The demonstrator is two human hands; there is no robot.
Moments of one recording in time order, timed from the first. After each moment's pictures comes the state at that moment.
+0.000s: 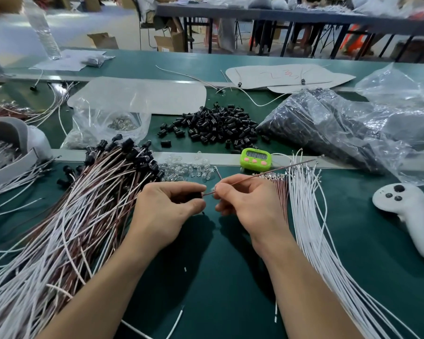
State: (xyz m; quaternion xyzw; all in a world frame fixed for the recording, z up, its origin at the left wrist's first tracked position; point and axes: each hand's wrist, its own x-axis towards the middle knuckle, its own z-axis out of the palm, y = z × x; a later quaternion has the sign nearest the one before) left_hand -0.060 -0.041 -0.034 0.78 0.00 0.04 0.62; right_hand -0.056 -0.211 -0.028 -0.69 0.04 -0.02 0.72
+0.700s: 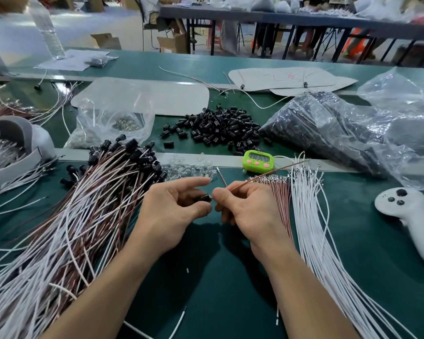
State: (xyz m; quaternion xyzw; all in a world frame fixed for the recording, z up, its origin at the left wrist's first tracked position) left_hand -0.065 -0.045 -0.027 0.76 -0.03 0.02 0.64; right_hand -0.057 -0.209 -0.034 -0.72 0.02 -0.01 0.69
